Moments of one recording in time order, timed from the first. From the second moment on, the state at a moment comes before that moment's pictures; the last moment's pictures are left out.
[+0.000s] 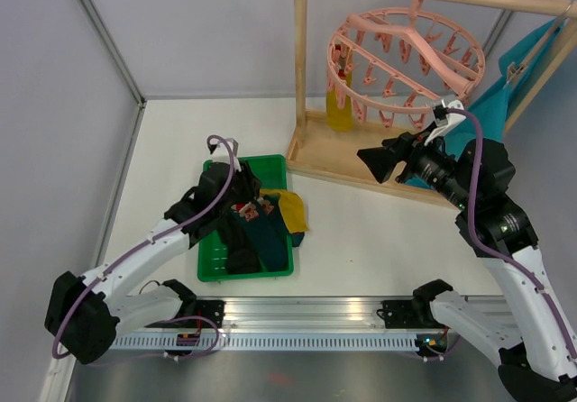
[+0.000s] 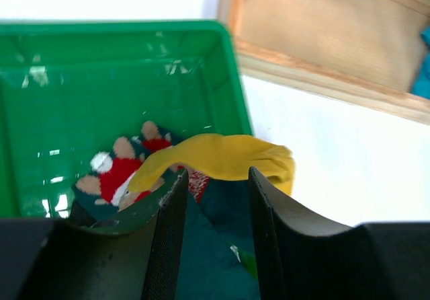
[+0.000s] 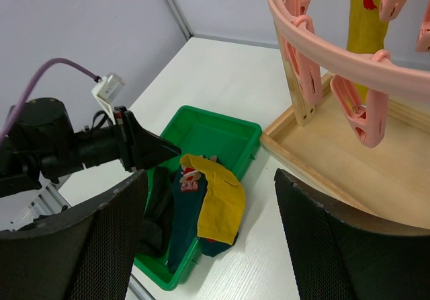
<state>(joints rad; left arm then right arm) -0.60 1.08 0.71 -0.11 -0.25 -0.53 0.39 0.84 1.24 -0.46 -0.27 0.35</state>
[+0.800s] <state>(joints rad) -0.78 1.22 1.02 -0.55 0.25 0.03 0.39 0.81 1.21 -0.46 -0.24 0.34</state>
